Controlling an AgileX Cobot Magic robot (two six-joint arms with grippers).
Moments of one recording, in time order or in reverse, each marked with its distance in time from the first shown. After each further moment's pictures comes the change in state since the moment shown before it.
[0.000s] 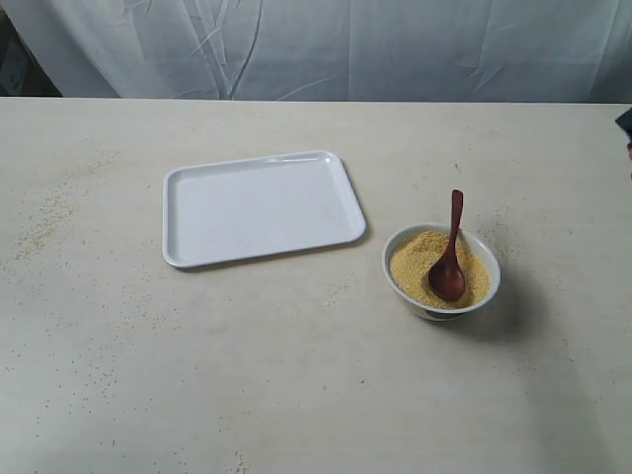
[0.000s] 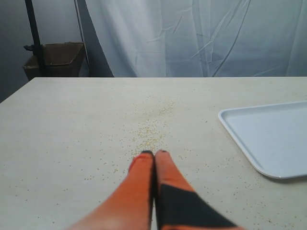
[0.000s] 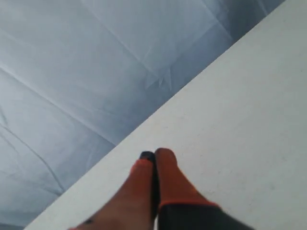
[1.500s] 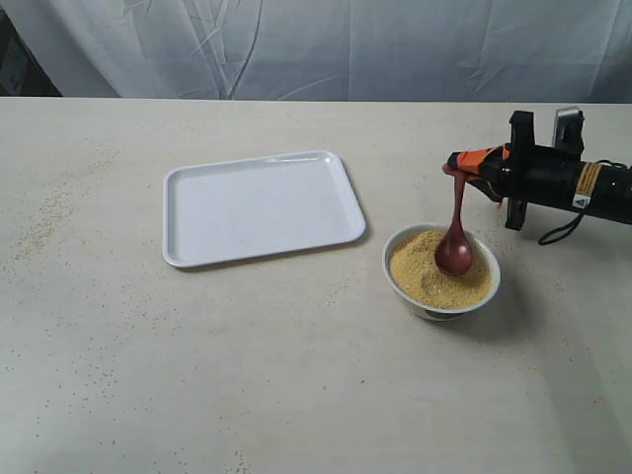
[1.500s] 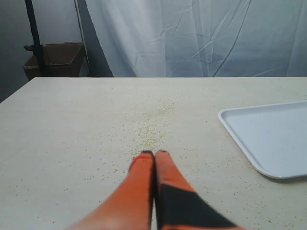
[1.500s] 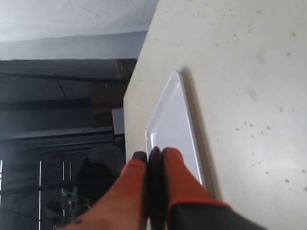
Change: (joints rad) left arm 0.000 0.000 0.000 0.000 0.000 0.000; right arm -0.279 1.063 -0.799 -1.569 -0.615 1.468
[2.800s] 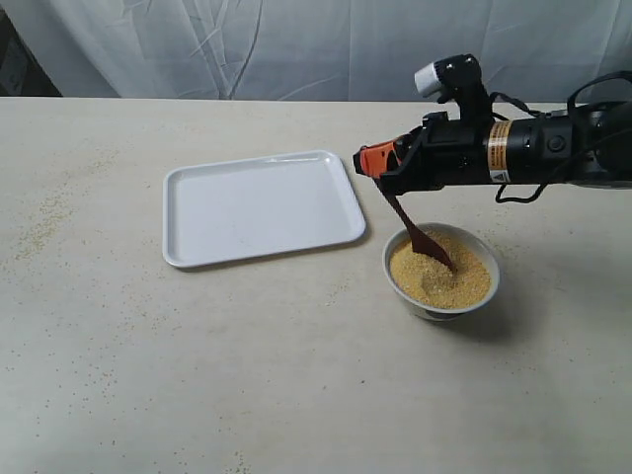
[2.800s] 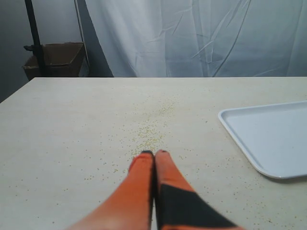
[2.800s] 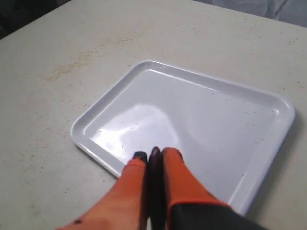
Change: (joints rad) left arm 0.000 0.000 0.000 0.000 0.000 0.000; right arm 0.383 -0.403 0.154 -0.044 0.391 -0.870
